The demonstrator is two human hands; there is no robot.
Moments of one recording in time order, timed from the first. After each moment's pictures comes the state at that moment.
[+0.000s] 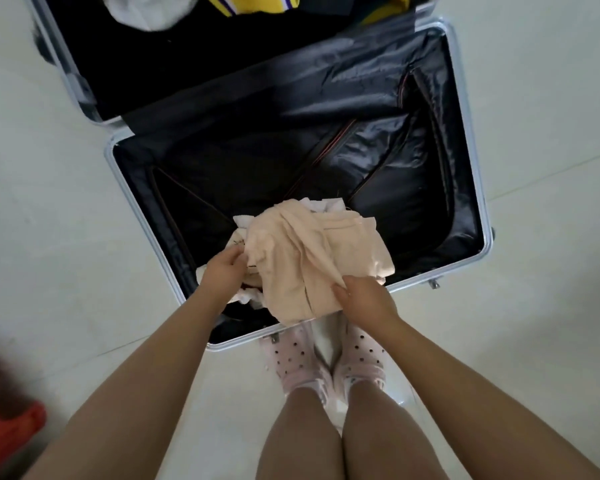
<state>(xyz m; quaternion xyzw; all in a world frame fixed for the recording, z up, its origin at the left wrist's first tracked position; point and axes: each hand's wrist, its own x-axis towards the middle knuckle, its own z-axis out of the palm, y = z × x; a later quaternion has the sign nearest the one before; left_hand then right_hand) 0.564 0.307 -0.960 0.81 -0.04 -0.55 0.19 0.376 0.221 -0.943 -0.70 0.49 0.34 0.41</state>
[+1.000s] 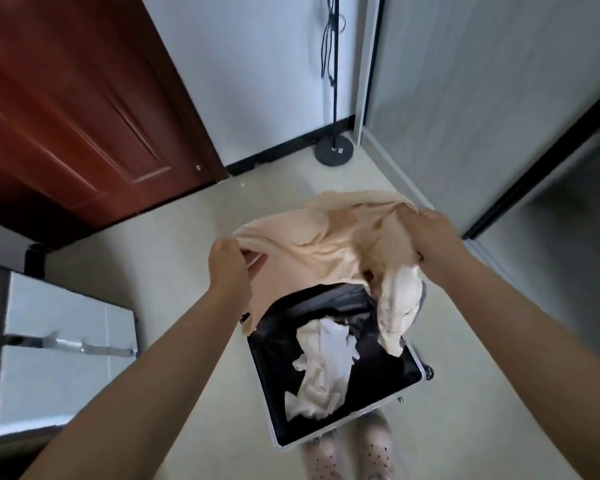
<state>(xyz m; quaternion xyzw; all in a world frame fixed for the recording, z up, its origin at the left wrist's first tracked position) 0.629 0.171 -0.356 0.69 0.04 -0.35 0.64 0.433 0.045 -0.337 -0.51 0.56 -0.26 0.59</state>
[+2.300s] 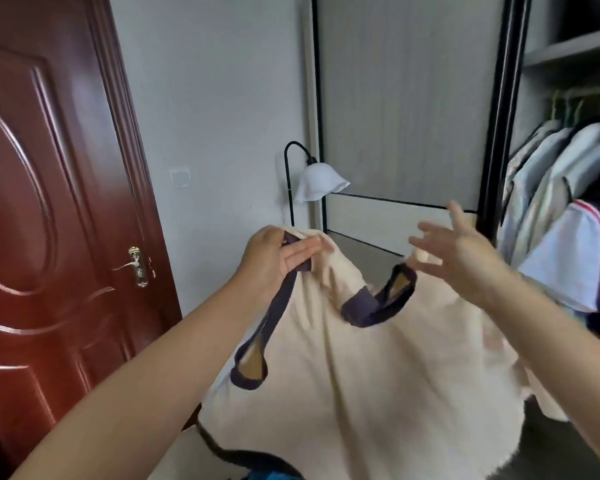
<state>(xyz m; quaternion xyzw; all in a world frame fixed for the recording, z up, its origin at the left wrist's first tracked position) 0.505 0.128 0.053 0.39 -0.38 -0.41 0.73 0.299 0.050 0.040 -0.56 0.27 -0.54 0.57</state>
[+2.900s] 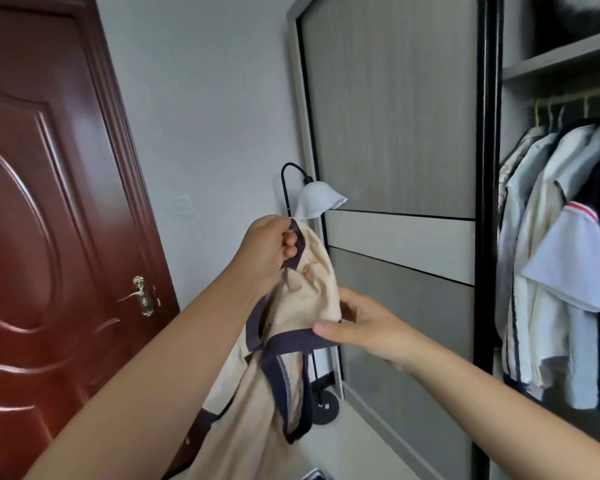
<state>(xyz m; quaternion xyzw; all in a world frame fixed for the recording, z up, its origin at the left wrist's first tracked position) 0.507 0.136 0.096 0.47 -0.46 -0.30 0.69 0.374 0.103 0.002 -0.77 0.17 -0.33 0.51</state>
